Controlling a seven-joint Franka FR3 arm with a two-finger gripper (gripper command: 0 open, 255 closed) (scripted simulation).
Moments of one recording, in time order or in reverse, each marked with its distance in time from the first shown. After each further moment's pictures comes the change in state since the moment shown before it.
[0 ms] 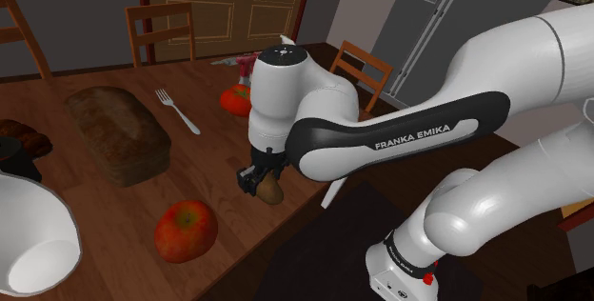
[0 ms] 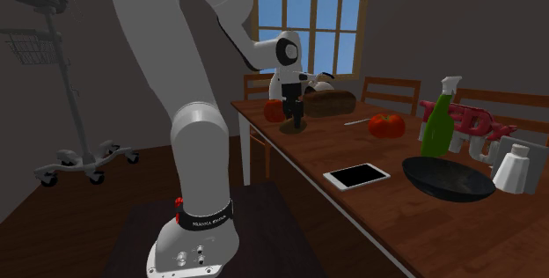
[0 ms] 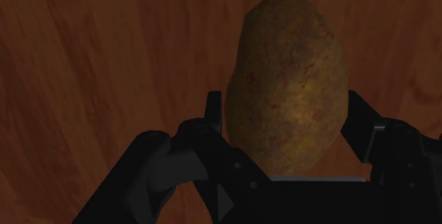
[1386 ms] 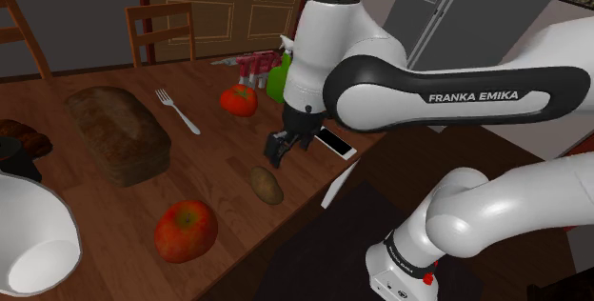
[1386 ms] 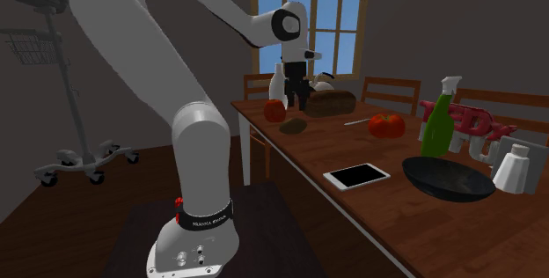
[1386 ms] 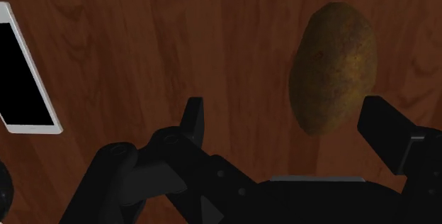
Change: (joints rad) arm 0.044 -0.237 -0.174 -0.006 0.103 -0.198 -0.206
